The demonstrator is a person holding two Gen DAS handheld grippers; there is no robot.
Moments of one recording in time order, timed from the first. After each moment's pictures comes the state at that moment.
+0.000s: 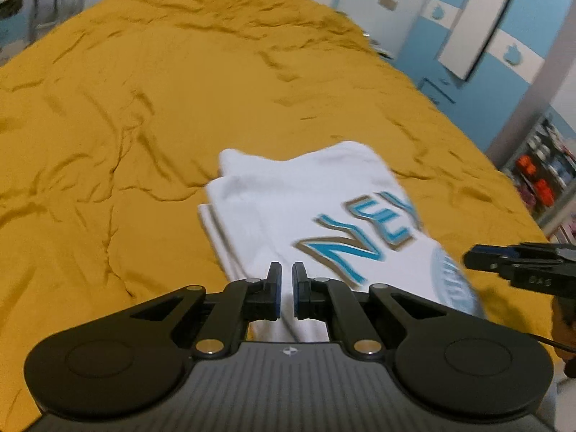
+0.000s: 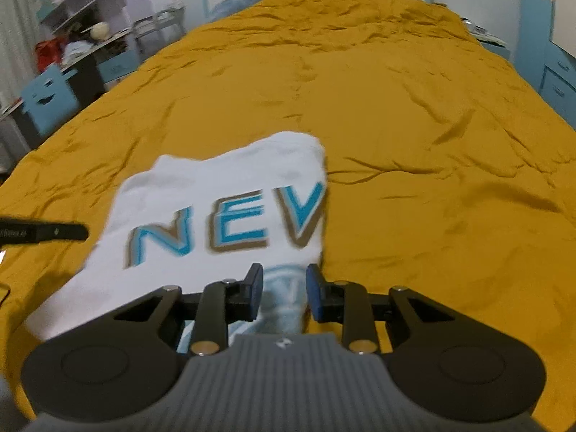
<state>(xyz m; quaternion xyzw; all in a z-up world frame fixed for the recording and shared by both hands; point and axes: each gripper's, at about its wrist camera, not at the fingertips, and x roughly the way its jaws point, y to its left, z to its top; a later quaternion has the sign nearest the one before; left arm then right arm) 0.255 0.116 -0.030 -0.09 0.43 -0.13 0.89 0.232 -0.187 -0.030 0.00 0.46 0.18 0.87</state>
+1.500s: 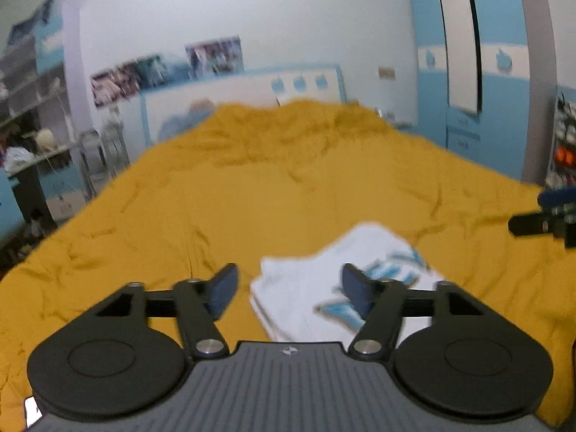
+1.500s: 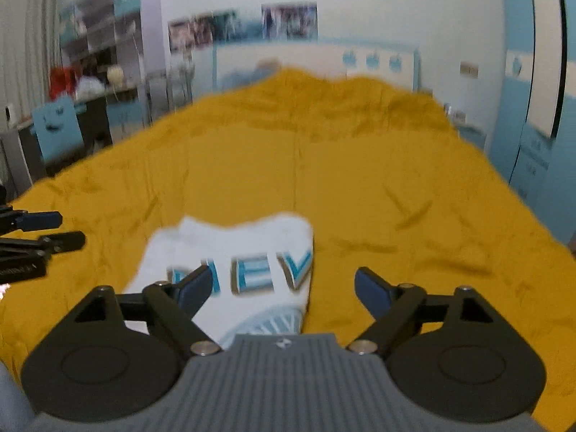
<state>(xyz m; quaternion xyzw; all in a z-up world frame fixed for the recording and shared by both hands) 0.157 0.059 0.033 0.06 0.23 -0.02 0.97 0.142 -0.198 0.066 -0.04 0.32 0.16 0.93</state>
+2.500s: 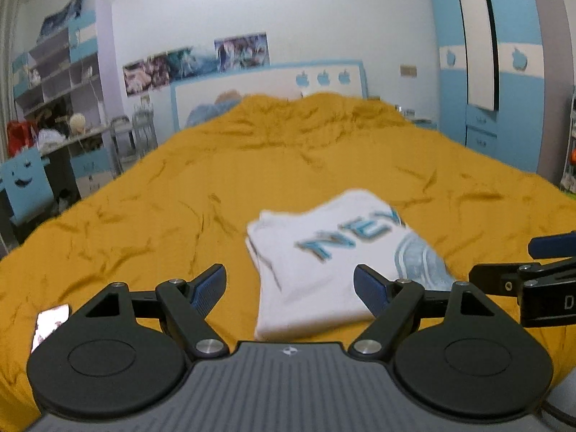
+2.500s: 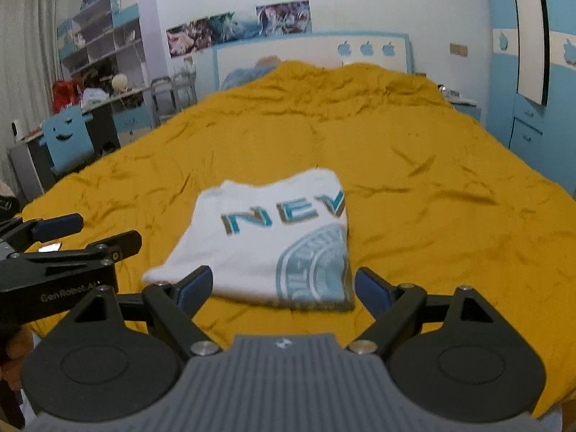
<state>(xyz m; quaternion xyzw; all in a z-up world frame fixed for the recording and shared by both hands) 0.073 0.016 0.001 0.05 0.26 0.03 0.96 0.016 -0.181 0.037 0.00 0.34 0.15 0.93</state>
